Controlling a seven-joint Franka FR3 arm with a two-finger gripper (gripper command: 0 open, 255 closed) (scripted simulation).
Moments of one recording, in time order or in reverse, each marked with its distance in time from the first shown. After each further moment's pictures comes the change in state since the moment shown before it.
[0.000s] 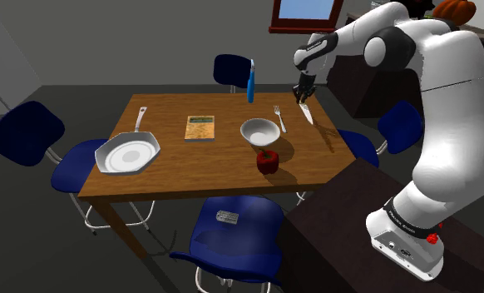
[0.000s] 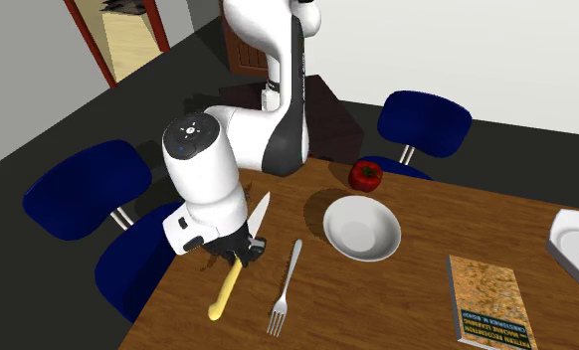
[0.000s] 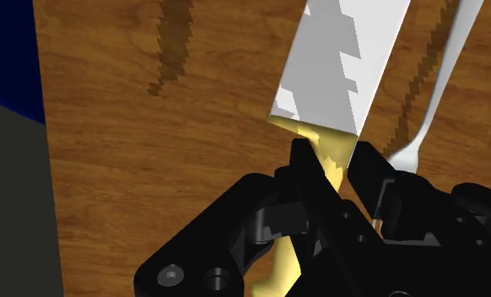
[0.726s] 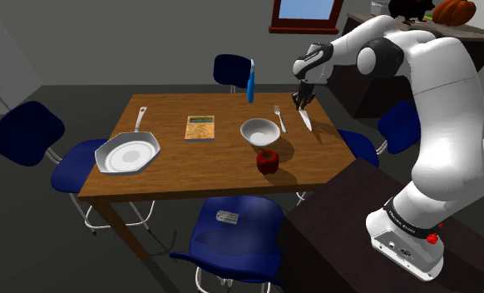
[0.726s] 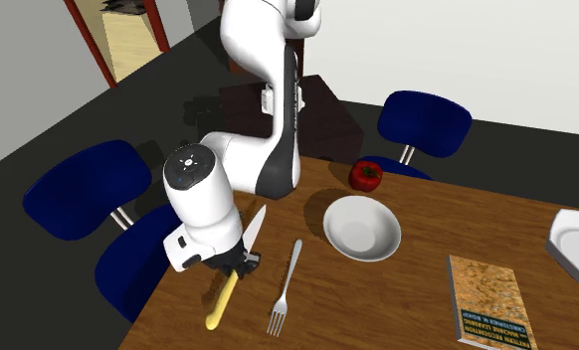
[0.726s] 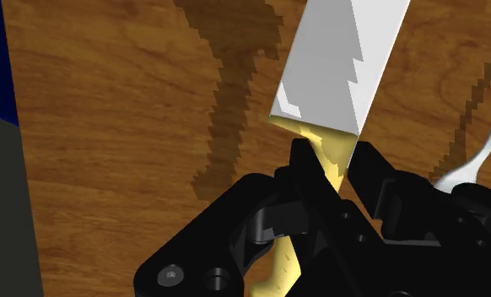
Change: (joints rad) arm -0.029 0.103 0.011 0.051 0.015 0.052 -0.026
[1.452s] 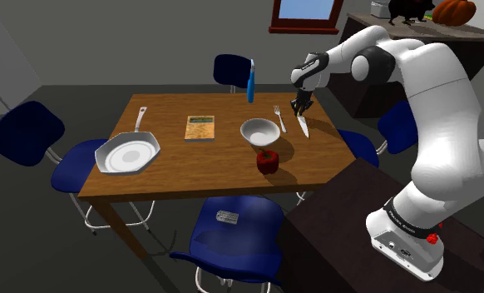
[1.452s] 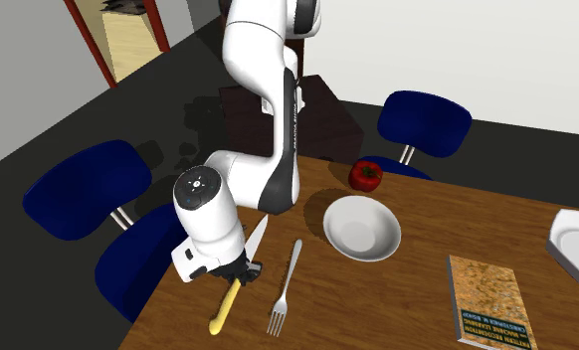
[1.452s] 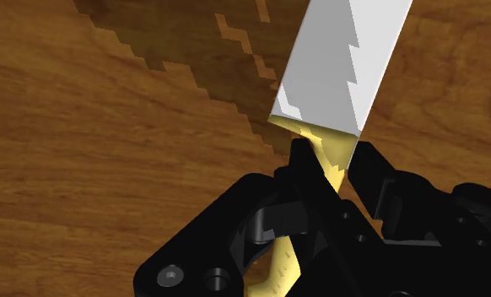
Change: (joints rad) arm -0.008 0.081 0.011 0.028 0.010 0.053 -0.006
